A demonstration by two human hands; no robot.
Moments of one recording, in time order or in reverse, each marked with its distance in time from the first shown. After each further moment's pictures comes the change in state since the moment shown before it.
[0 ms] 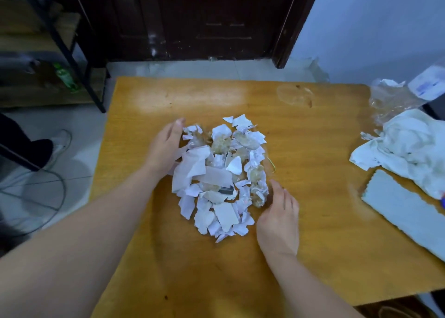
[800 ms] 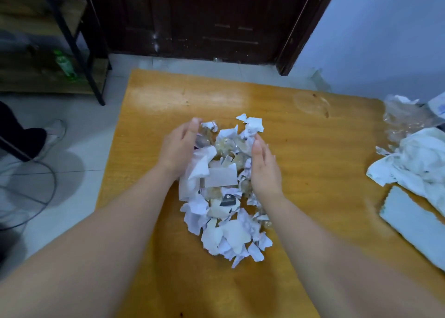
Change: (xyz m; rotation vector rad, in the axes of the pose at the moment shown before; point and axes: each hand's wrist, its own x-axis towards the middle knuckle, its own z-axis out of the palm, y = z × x) left_hand 0.002 -0.002 -0.009 -0.029 0.019 0.018; right_hand 0.084 -0.090 0.023 0.378 -0.239 0.024
